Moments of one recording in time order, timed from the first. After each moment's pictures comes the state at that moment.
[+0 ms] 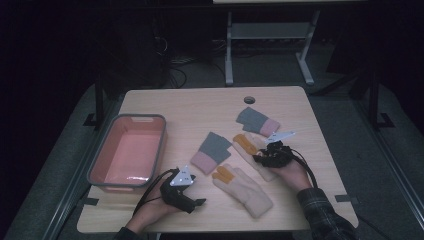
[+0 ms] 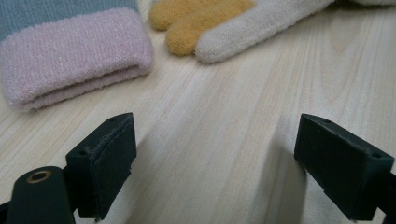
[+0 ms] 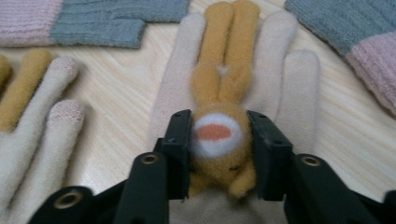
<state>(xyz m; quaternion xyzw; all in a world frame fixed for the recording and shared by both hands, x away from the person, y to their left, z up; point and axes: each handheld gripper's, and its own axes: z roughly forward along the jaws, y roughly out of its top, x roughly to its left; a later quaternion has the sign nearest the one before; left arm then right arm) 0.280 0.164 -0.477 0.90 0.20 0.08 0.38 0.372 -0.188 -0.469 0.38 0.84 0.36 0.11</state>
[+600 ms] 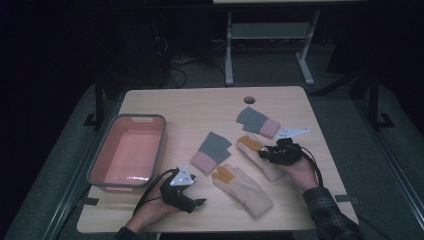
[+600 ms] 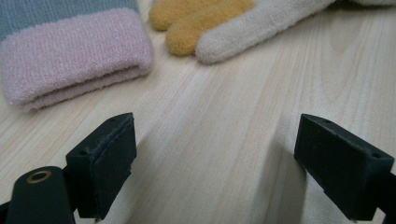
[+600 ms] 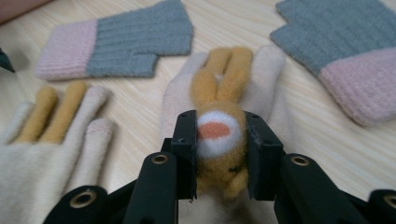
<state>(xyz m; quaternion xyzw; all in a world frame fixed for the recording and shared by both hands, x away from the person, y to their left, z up) 0.280 0.164 -0.477 0.90 0.20 0.08 0.38 0.366 -0.209 -0.448 0.39 0.82 0.41 0.10</state>
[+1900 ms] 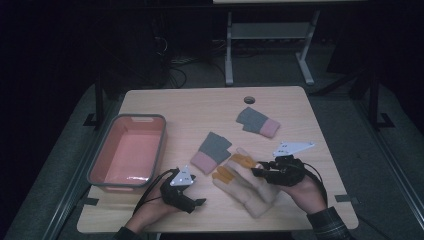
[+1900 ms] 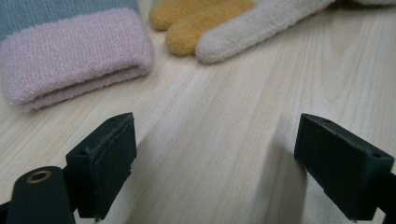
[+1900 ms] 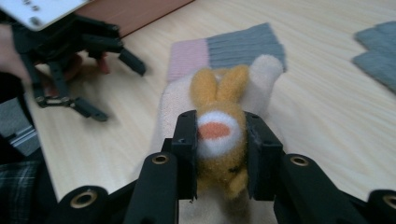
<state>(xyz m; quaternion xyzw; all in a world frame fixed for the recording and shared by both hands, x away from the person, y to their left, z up) 0.280 0.163 -0.477 0.90 0.21 0.08 0.38 0.284 -0.181 -0.393 0.34 0.83 0.43 0.07</state>
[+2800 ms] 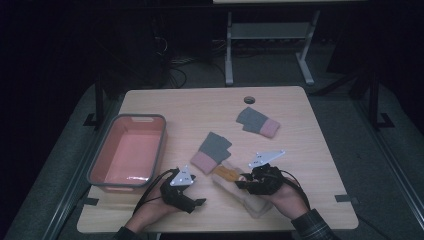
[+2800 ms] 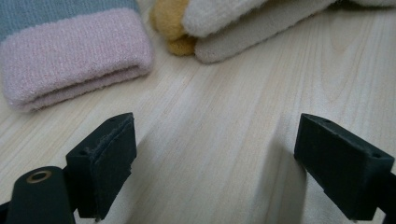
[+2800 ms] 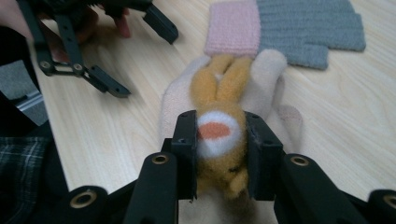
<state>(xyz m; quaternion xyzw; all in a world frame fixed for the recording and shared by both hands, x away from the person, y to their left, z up) 0.280 0.163 -0.477 0.90 0.20 0.08 0.38 0.280 -0.133 -0.419 0.31 0.87 0.39 0.04</state>
